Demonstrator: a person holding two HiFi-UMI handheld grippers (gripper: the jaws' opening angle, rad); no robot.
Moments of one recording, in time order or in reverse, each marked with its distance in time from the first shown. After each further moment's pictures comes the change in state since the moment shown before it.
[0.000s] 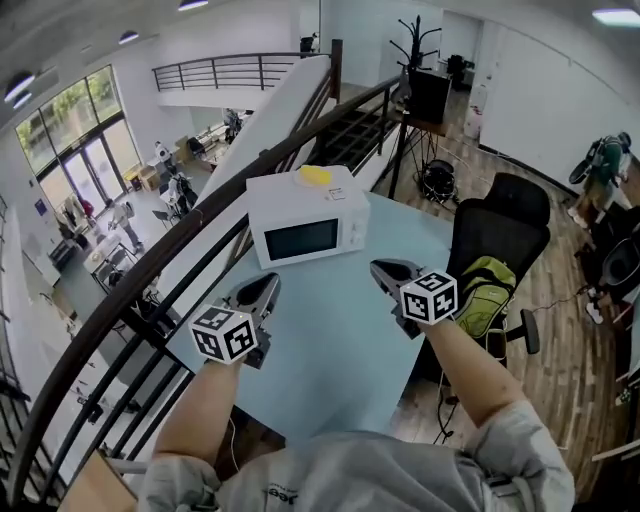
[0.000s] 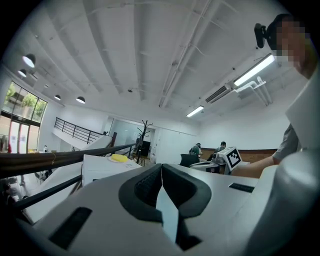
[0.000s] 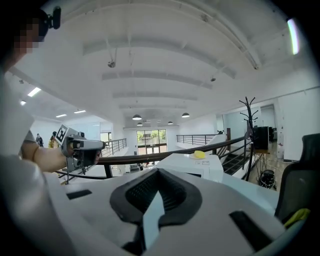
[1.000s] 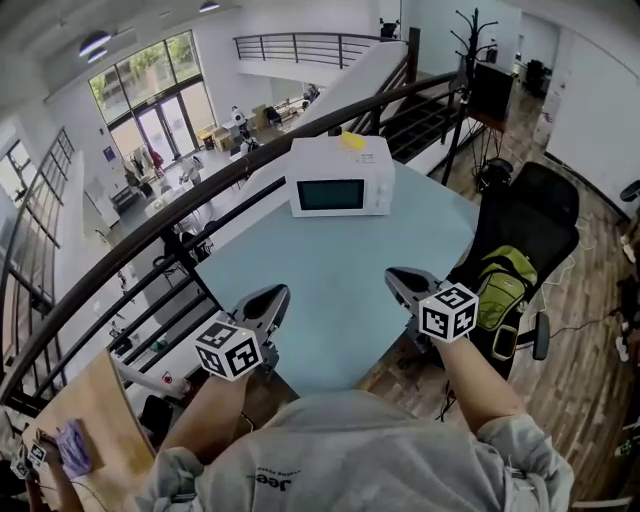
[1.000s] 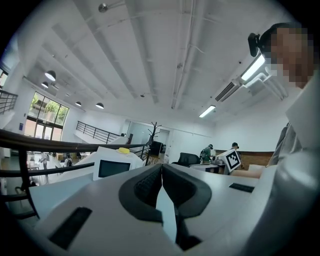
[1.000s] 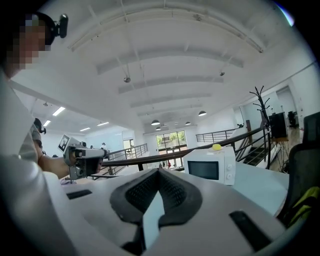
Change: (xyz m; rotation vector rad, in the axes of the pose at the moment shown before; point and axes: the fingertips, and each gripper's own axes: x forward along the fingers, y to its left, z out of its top) left arm -0.104 -0.201 -0.055 -0.048 -0.032 0.227; right arm -0.164 0.065 -0.049 0.046 -0.039 0.271
